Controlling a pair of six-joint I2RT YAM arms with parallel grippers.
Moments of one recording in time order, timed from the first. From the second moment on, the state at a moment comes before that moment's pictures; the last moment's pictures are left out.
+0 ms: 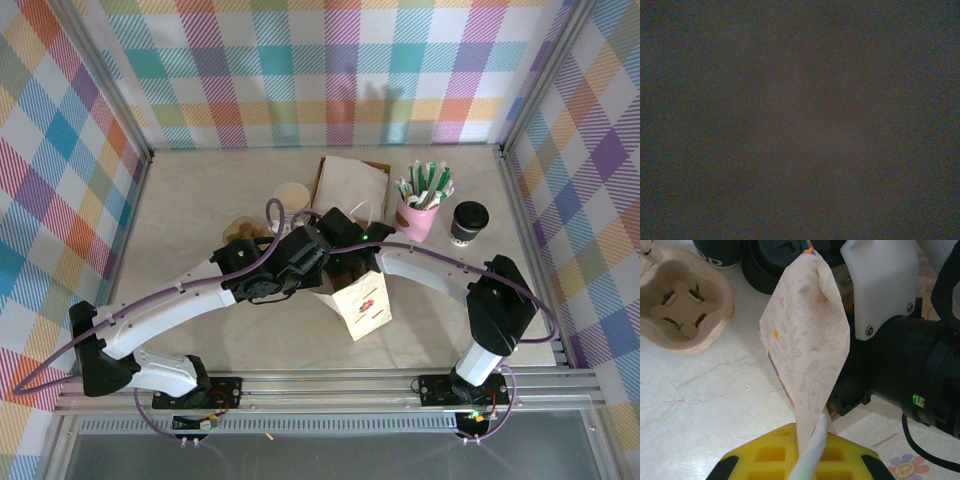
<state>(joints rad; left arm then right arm) -1.06 1.34 1.36 -1.03 -0.32 -1.04 0.87 1.67 1.27 -0.70 0.12 0.37</state>
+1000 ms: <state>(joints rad) -1.12 1.28 1.31 -1.04 -0.37 -0.96 0.86 1.39 1.21 -0.76 0.04 0.34</state>
